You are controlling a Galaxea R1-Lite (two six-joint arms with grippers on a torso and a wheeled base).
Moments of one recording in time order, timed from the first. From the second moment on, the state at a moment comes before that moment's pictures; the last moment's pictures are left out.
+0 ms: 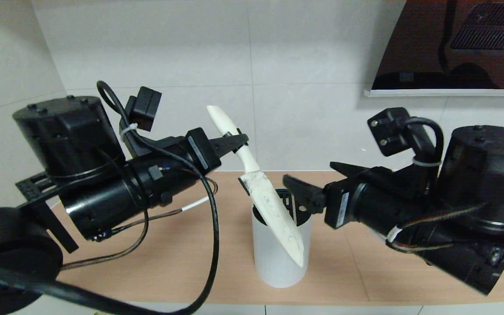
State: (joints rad) left arm -0.56 1.59 -0.83 -0.80 -0.15 -0.70; right arm 0.88 1.58 -0.79 -0.76 -0.27 0.16
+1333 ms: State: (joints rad) left arm -0.73 1.93 -0.96 -1.22 0.47 0.02; right arm 0.71 1.55 -0.80 -0.71 -0.21 0.16
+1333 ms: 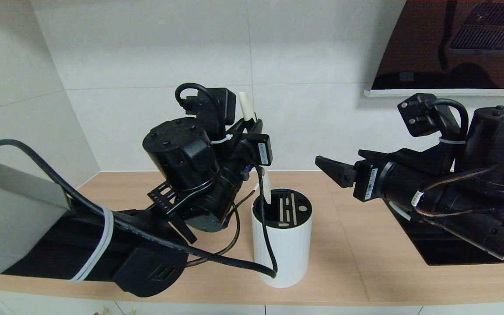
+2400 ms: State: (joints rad) left arm -0.76 1.99 -0.96 -1.03 0.47 -0.12; right arm 0.71 1.56 -0.79 -0.71 -0.21 0.16
